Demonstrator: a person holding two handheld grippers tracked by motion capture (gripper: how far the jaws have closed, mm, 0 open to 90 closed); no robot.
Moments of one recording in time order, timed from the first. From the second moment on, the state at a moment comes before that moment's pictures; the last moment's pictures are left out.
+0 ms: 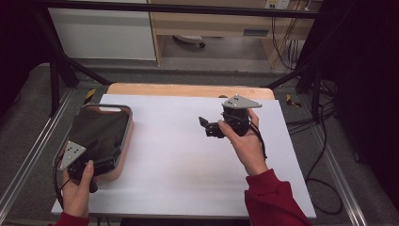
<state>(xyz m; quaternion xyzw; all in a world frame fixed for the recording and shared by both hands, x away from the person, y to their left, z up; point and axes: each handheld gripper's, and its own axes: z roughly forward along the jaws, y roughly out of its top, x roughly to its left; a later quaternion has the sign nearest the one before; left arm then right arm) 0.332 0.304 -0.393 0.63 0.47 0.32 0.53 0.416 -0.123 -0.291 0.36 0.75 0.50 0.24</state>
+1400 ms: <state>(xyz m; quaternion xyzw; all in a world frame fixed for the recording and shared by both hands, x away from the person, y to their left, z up) 0.334 0.308 -0.395 0.64 0.48 0.30 0.53 0.381 -0.215 -0.329 0.41 0.71 0.51 0.27</state>
